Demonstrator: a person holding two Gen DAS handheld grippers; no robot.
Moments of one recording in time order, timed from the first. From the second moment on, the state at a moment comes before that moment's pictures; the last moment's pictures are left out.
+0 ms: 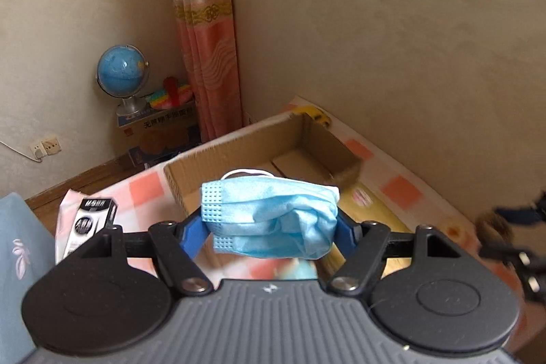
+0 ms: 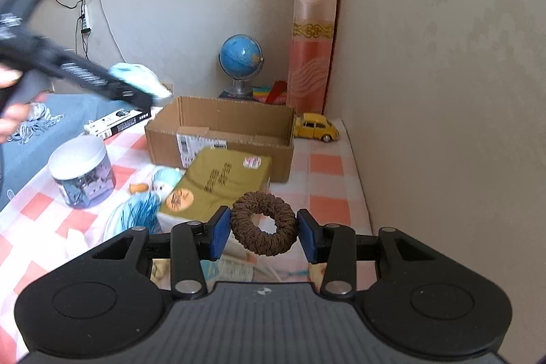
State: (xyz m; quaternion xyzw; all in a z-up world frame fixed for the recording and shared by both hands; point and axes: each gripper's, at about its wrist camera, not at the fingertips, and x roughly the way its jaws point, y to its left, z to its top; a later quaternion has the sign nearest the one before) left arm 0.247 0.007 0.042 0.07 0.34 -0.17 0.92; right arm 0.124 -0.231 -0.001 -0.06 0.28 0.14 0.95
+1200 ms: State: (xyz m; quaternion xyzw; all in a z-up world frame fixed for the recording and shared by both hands) left arm 0.105 0.028 0.021 0.05 0.32 -0.07 0.94; right arm 0.254 -0.184 0.038 -0.07 0.28 0.18 0.94
